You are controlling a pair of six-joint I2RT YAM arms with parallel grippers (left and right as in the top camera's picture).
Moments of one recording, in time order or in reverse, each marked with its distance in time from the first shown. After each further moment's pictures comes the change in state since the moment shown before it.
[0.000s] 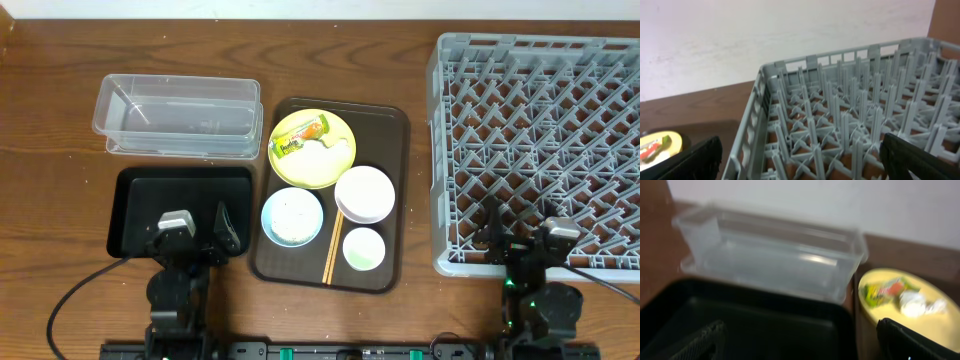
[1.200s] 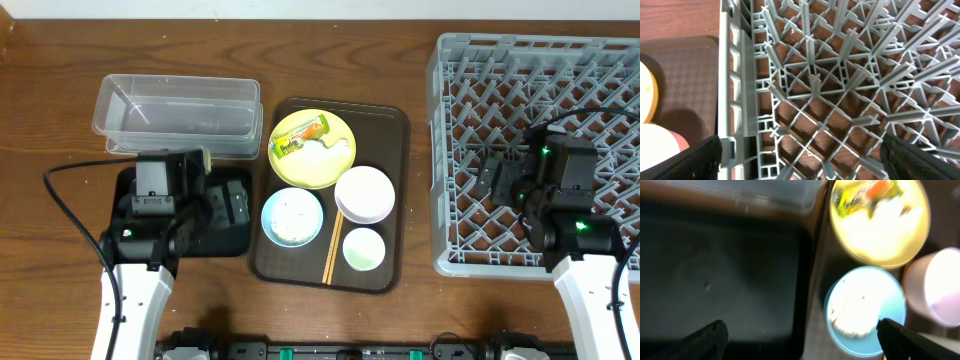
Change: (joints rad) left arm 0.000 0.908 0.819 -0.676 0.246 -0.024; right arm 0.000 1.015 0.766 -0.528 -0.053 -0.026
